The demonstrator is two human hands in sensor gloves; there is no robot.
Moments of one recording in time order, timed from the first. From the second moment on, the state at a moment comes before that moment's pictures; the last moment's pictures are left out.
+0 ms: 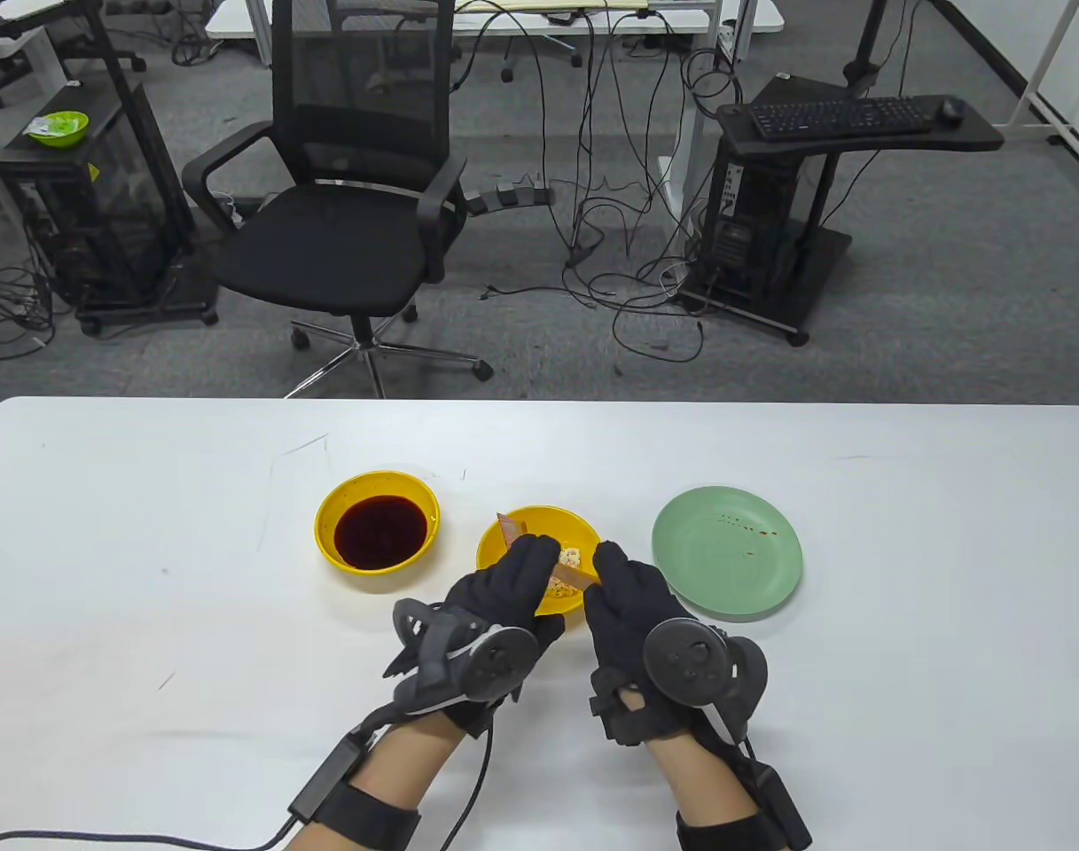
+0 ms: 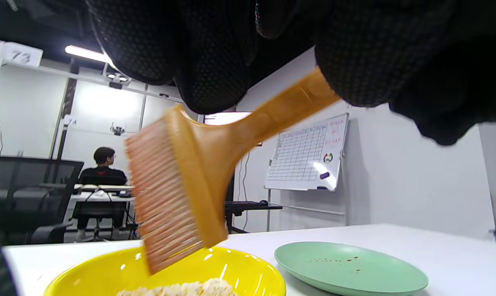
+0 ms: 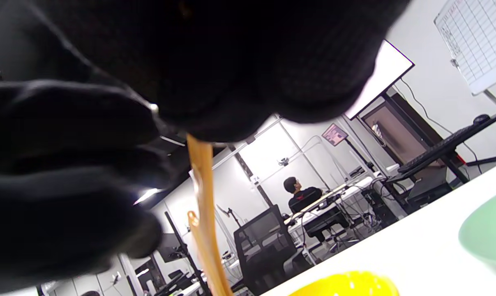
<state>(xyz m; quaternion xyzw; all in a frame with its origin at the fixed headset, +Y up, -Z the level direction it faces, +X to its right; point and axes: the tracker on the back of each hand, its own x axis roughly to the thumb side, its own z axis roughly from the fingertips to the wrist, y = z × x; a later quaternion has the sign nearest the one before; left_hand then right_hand) -0.078 -0.654 -0.354 0.23 -0.27 0.05 0.93 0.096 -0.665 -0.337 0.07 -0.27 0.89 0.35</state>
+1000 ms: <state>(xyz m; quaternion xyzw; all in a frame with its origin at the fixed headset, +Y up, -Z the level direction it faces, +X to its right) -0.264 -0.659 -0.416 0.22 0.02 0.31 0.93 0.111 -0.689 -0.355 0.05 -0.21 0.92 0.34</state>
